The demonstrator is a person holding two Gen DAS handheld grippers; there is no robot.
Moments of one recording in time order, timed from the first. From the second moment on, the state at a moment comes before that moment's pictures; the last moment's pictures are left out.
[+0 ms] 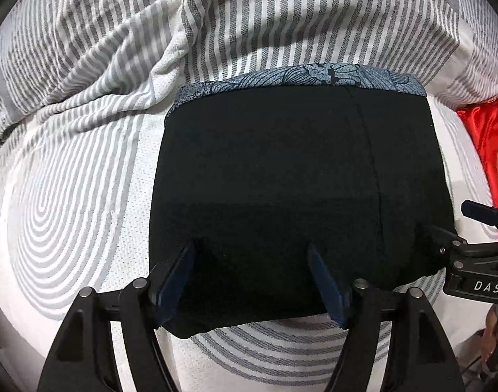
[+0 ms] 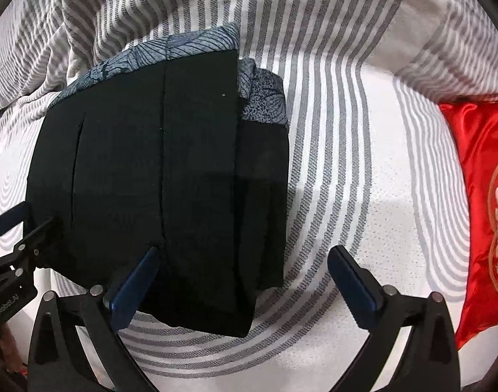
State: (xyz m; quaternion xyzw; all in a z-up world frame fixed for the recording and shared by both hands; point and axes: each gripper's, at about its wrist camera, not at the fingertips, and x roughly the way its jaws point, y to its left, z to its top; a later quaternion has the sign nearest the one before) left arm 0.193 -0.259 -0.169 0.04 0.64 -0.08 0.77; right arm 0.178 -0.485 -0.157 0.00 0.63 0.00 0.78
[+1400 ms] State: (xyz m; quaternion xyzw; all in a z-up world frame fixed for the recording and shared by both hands) left arm 0.263 -0.188 -0.190 0.03 0.67 -0.24 0.71; right arm 0.186 -0.562 -0.145 0.26 0.62 0.08 0.74
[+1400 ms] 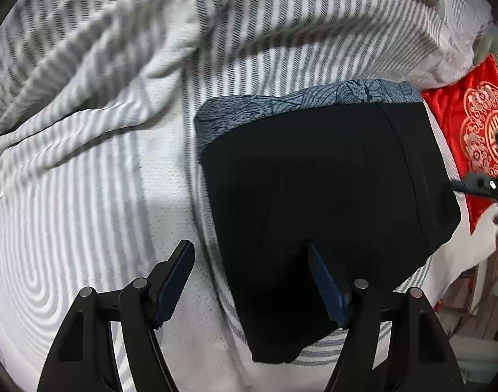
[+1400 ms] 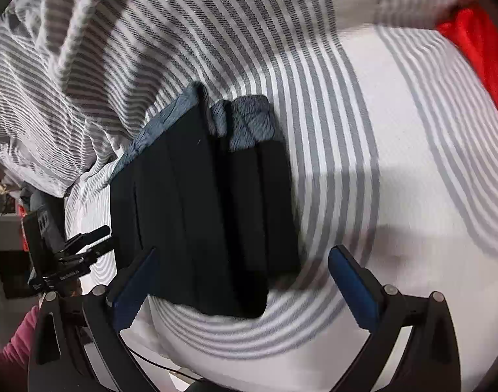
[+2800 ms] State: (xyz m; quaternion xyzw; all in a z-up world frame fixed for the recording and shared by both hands) left arm 0.265 -0.216 -0.190 -0.03 0.66 -0.25 0.71; right arm 0.254 -0.490 -0.169 0.28 0.64 0.21 0.69
